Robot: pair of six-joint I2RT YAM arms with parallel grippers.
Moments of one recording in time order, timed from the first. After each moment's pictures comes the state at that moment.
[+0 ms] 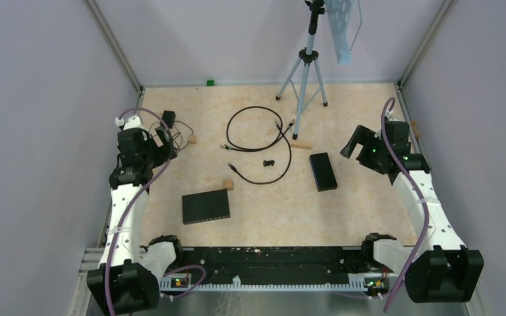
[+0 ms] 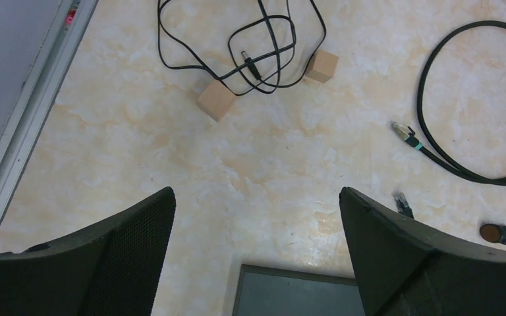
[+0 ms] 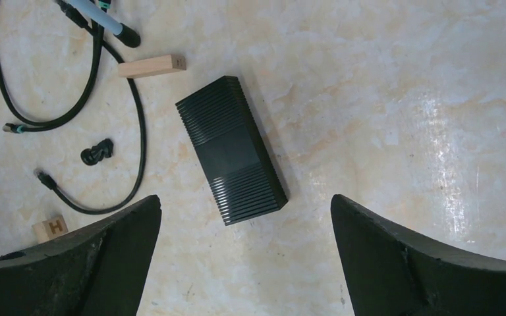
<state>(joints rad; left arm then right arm) 0.17 0.97 0.87 -0.50 -0.02 -0.27 0.01 1.05 0.90 -0.63 -0.12 0.45</state>
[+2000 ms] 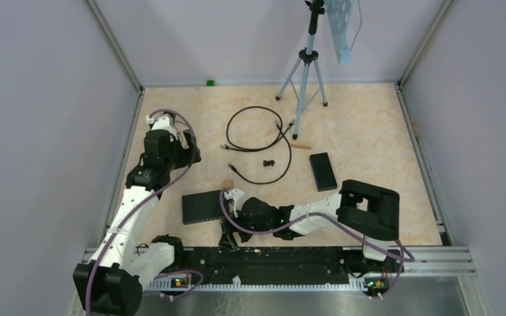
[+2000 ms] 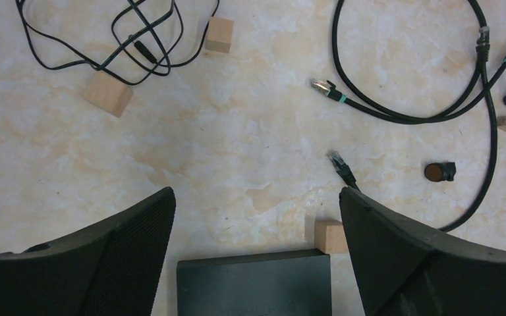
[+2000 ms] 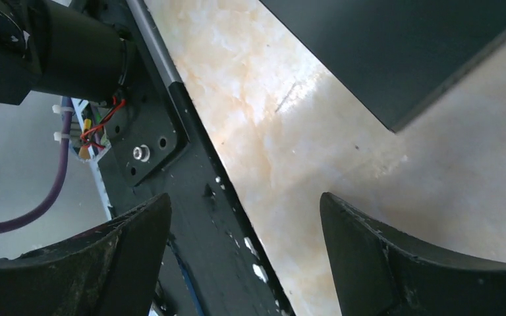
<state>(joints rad) -0.12 0.96 0.81 -0.44 -0.06 -0.34 1.32 1.77 0.80 0.40 -0.09 0.60</state>
